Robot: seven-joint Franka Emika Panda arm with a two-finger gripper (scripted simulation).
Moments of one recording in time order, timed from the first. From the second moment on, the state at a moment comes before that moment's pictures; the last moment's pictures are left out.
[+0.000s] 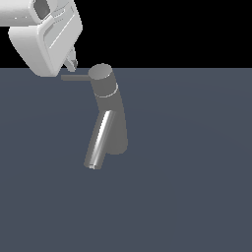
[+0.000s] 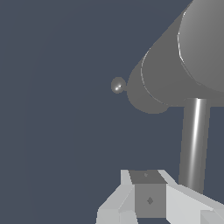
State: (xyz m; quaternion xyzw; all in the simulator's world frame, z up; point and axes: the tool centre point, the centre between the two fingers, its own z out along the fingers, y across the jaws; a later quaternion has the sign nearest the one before) arm -0.045 0.136 0.295 -0.64 0.72 -0.22 0.18
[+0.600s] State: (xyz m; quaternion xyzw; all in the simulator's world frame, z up) arm -0.033 0.132 0.292 -0.61 0.74 -0.22 0.19
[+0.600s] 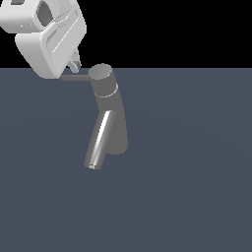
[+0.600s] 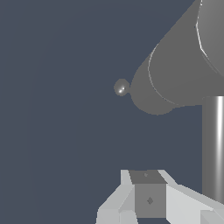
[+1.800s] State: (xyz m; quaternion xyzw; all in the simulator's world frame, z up) arm -0.079 0.152 0.261 -0.61 0.73 -0.22 0.19
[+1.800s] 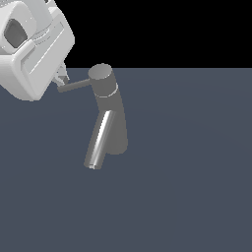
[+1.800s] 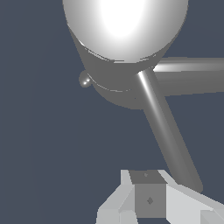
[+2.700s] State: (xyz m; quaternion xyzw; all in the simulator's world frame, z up) arm -0.114 0.149 0.241 -0.62 0.72 -0.22 0.20
